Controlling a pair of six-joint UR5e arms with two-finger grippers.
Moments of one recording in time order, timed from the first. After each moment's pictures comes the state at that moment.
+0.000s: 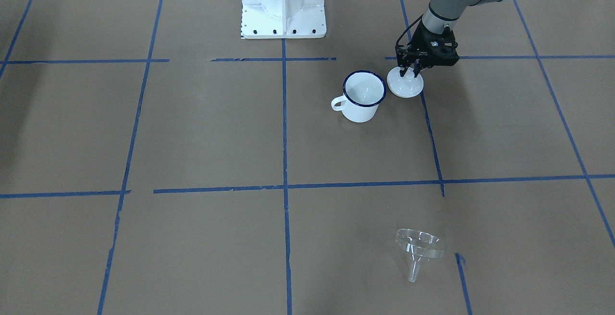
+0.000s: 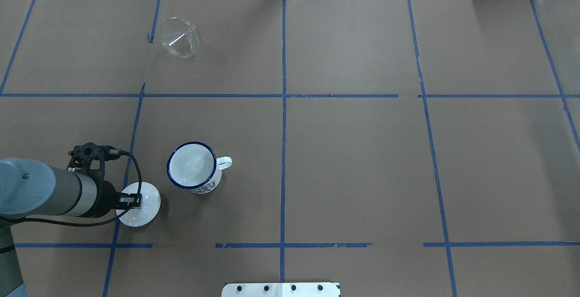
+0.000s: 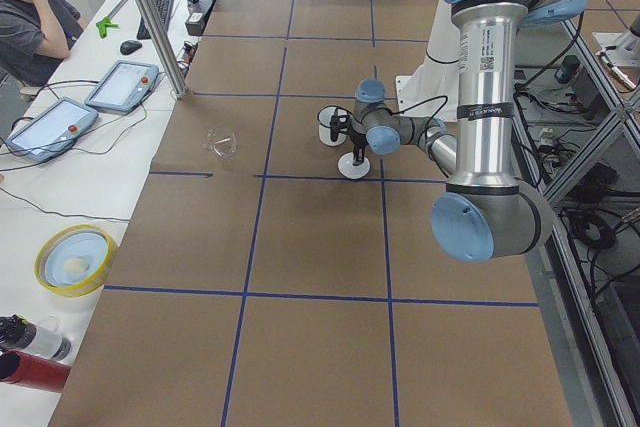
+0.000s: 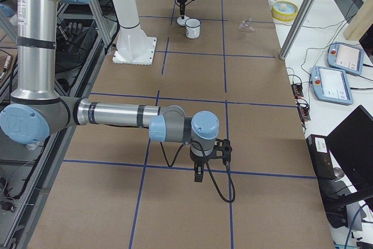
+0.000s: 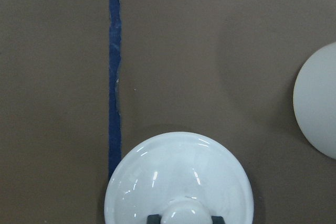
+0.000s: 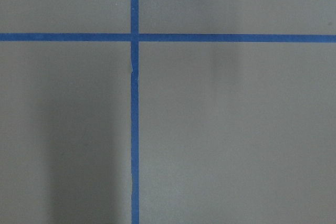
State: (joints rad) left arm -0.43 -1.52 -2.04 -2.01 -1.83 -1.28; right arm 1.57 -1.68 1.66 -1.57 2.29 0.01
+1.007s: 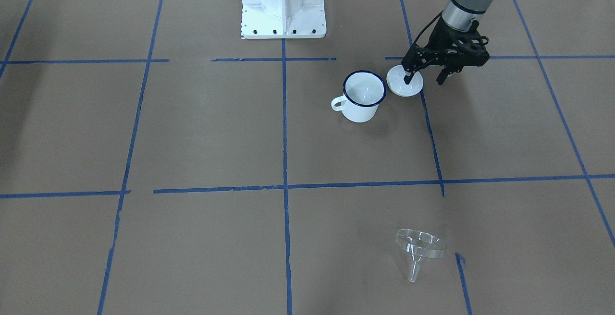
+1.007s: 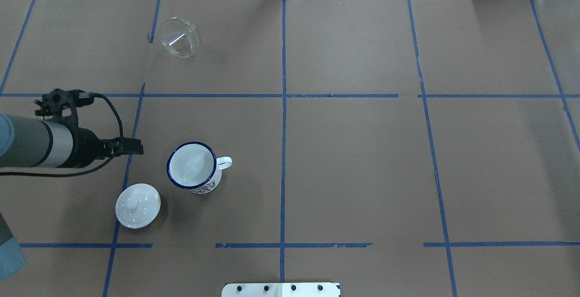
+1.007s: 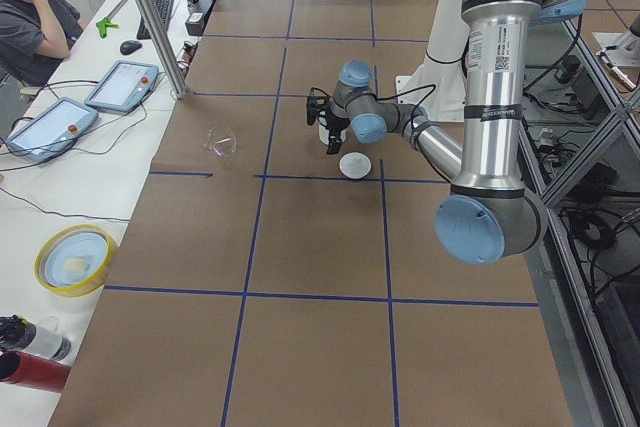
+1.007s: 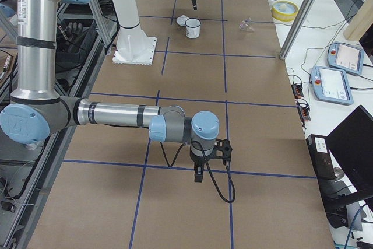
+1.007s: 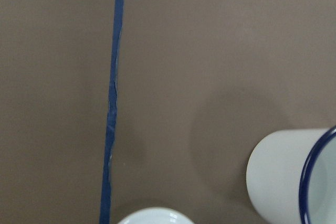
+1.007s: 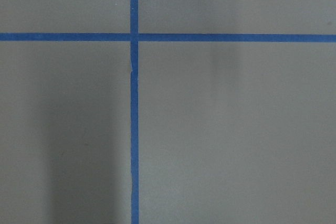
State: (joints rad) left arm -0.66 -1.58 -2.08 -2.01 -1.83 -1.33; right arm 1.57 -1.68 1.66 -1.57 2.29 0.01
